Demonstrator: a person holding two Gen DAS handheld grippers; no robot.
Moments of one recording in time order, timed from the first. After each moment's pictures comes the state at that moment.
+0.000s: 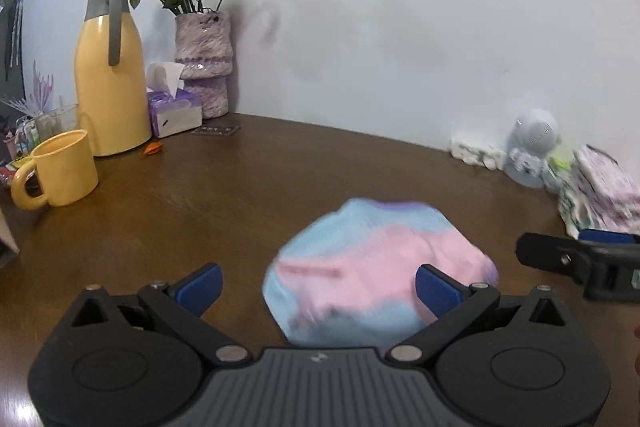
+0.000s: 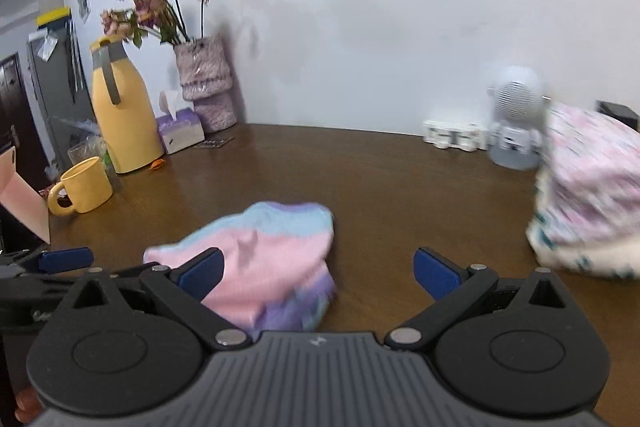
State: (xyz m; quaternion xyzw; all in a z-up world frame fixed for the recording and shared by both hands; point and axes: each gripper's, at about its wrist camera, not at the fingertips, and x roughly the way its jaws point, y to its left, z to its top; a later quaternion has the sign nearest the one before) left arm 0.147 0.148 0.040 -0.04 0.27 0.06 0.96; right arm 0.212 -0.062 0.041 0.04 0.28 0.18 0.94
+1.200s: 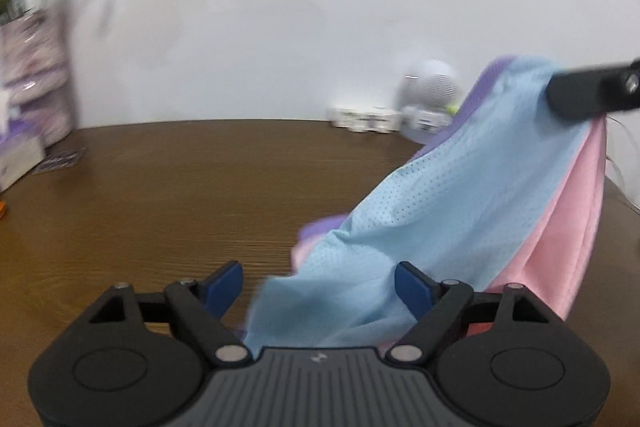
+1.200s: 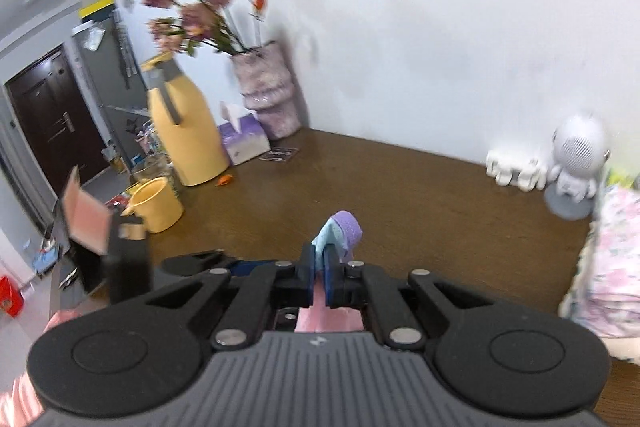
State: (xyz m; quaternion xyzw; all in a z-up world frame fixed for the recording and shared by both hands) left arm 0.228 0.131 0.030 0.03 0.32 -0.20 0.93; right arm 0.206 -0.080 0.133 0.05 0.29 0.28 0.91
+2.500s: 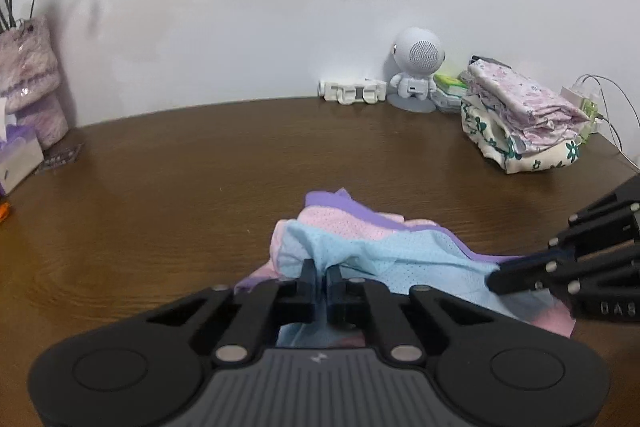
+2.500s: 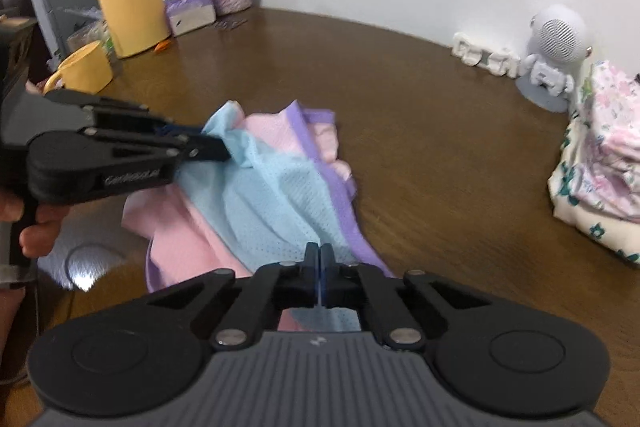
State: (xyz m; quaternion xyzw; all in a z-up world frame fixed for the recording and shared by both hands) left arm 0.214 0.126 0.022 0.08 0.33 -0.18 0.93; right arm 0.205 -0.063 0.015 -0.04 0.40 0.20 0.89
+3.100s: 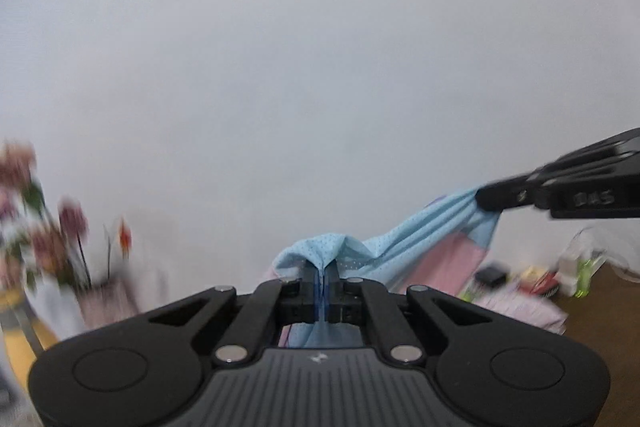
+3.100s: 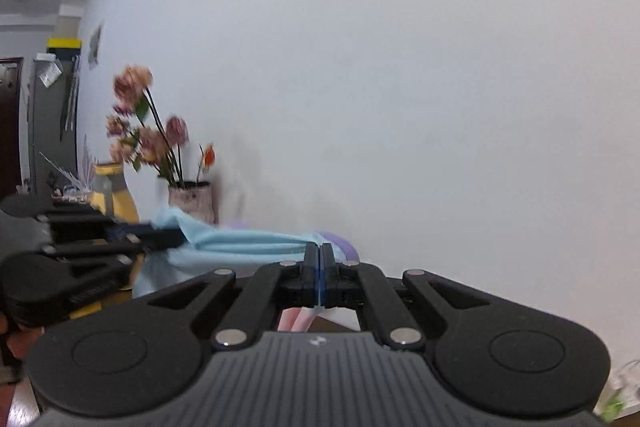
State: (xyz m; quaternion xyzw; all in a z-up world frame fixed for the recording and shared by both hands) left arm 0.117 0.092 0.244 0.13 0.03 -0.15 0.98; right arm 0.135 -0.104 0.256 -0.05 0.10 0.14 0.98
